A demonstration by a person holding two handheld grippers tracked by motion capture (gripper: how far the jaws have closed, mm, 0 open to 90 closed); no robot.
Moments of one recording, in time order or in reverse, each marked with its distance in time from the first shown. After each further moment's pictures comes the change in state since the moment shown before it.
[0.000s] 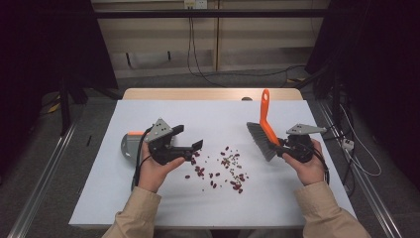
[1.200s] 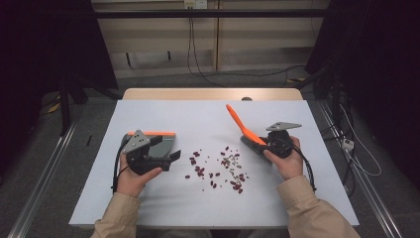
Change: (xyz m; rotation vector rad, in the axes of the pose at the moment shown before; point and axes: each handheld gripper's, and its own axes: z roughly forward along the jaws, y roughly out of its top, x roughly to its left) left arm 0.029 -0.033 -0.042 0.050 0.046 -0.008; right arm 0.016 0.007 0.053 0.067 0.013 0.046
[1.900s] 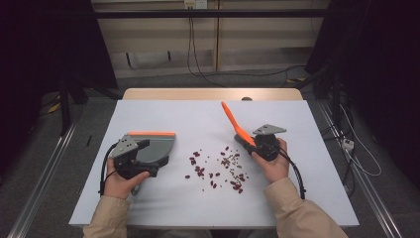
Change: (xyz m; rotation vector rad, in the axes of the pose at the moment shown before) left arm 0.017 -0.014 -0.028 0.027 0.018 0.022; right arm 0.032 0.003 0.019 -0.048 -0.080 -0.076
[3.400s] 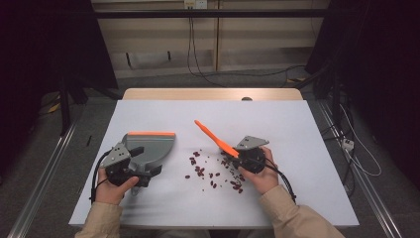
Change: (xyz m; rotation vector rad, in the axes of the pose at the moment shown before) left arm 0.003 -0.016 -0.018 0.022 -0.036 0.033; right arm 0.053 -0.003 -0.002 -0.009 0.134 -0.179
